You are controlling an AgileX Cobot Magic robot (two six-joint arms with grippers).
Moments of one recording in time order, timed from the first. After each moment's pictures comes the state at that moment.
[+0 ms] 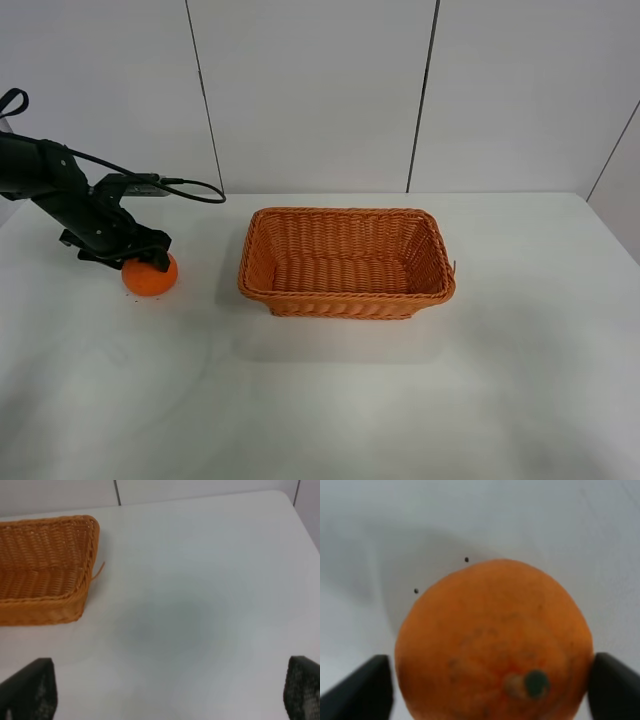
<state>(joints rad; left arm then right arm) 0.00 2.03 -1.24 -0.16 0.44 0.29 0.02 0.01 -0.50 0.01 1.02 0.06</state>
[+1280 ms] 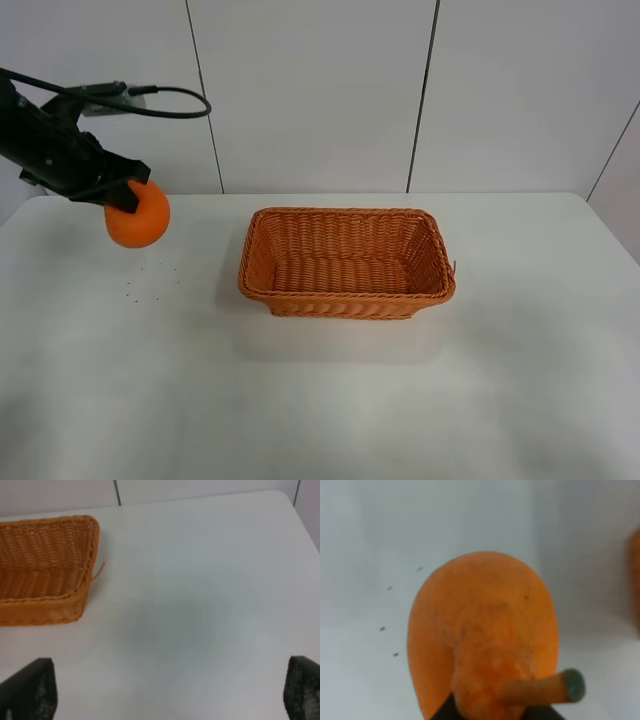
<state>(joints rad) -0.03 1.68 -1.24 -0.25 0.66 0.31 0.02 0.01 -0.50 0.01 1.02 0.06</state>
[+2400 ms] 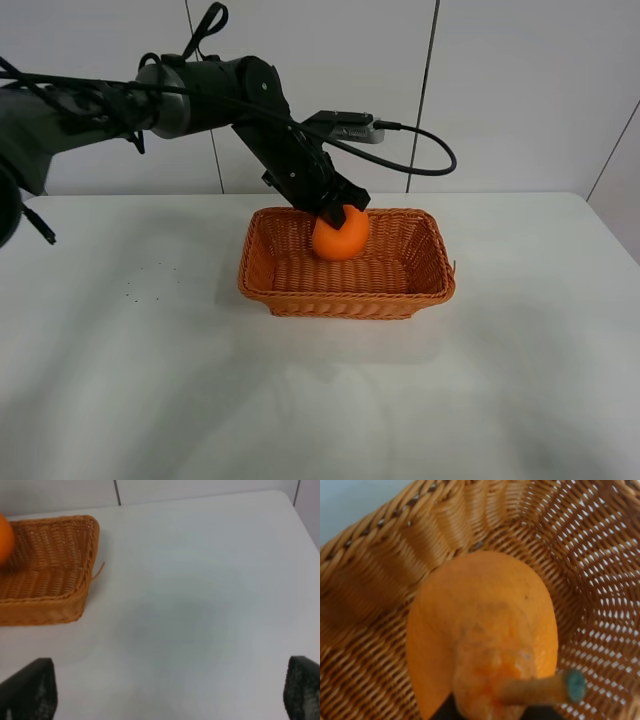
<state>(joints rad) -0.56 2.22 -1.90 -0.27 0.79 0.23 0.02 0.01 -0.50 0.01 1.02 0.06</state>
